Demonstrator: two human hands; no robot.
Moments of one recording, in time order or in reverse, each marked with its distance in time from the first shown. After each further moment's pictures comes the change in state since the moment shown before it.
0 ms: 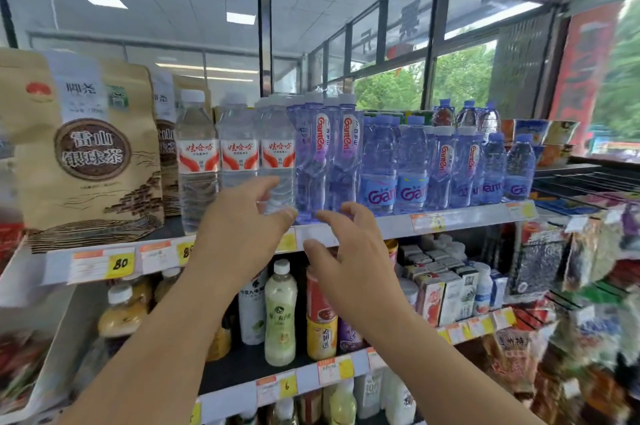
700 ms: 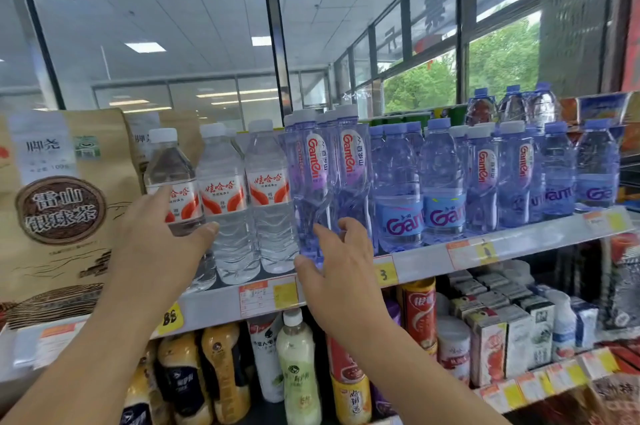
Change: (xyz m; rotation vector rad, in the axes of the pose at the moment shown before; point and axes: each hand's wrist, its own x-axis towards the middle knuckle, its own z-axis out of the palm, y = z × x) left_hand 0.067 -0.036 -0.017 0.325 0.260 -0.132; right_hand 0.083 0.043 0.041 0.059 -0.036 0.010
